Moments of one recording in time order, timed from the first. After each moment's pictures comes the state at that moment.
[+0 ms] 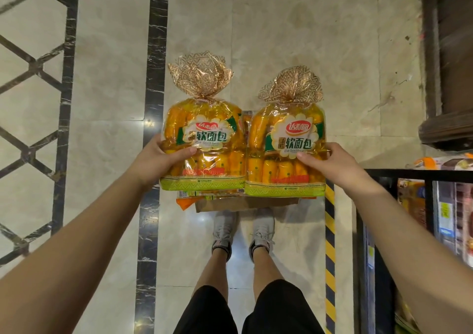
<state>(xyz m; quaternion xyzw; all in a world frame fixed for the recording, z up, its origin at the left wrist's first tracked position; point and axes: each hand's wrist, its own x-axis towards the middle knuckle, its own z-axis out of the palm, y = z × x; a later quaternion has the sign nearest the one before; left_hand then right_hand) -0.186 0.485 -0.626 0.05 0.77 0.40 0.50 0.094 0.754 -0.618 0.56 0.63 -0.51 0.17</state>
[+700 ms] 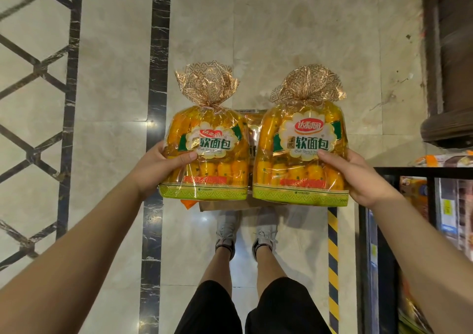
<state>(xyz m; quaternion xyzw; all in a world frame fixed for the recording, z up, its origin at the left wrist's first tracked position) -0.188 0.463 -0.623 0.05 0.72 0.44 0.54 0.121 0.748 -0.605 0.51 0.42 -0.75 0.03</state>
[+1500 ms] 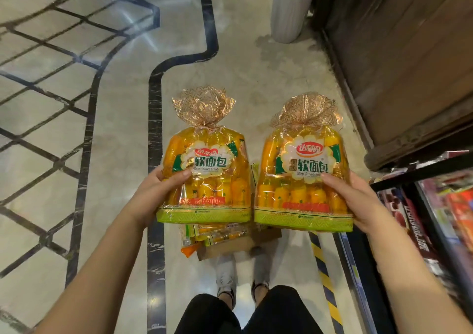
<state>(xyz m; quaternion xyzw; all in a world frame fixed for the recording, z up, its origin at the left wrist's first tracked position) -0.152 0.526 -0.402 0.15 0.67 0.50 0.52 0.196 0.753 -0.395 0.49 0.46 -0.73 -0.15</state>
